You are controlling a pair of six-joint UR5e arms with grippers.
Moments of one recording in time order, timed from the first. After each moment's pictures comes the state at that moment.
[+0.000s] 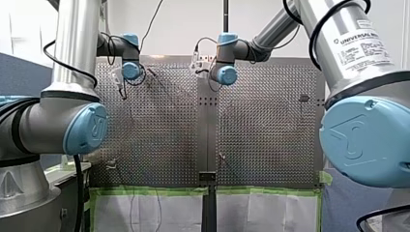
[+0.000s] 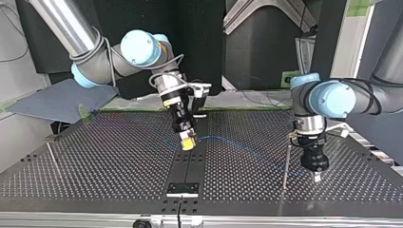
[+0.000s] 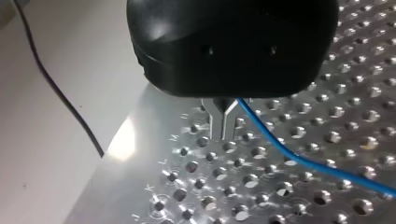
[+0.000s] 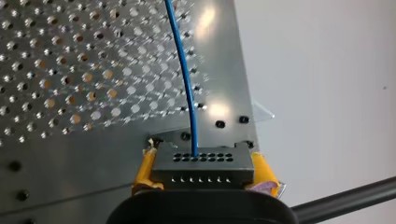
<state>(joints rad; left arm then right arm) 0.02 -1.72 -1.66 -2.66 -1.73 -1.92 2.30 -1.14 1.39 -0.55 1.54 1.68</state>
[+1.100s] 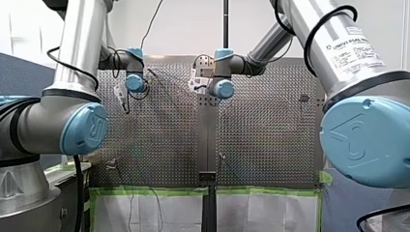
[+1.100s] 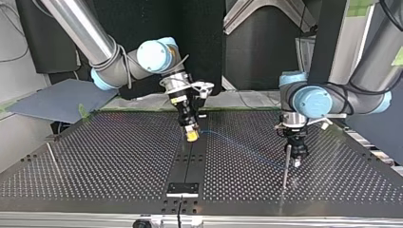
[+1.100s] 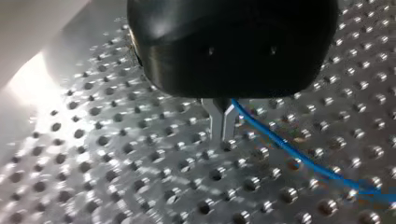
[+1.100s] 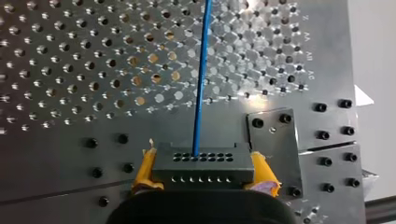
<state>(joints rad) -0.01 -1.82 -1.69 -2.67 -1.72 -1.93 2.31 -1.05 1.39 -0.53 1.58 1.67</state>
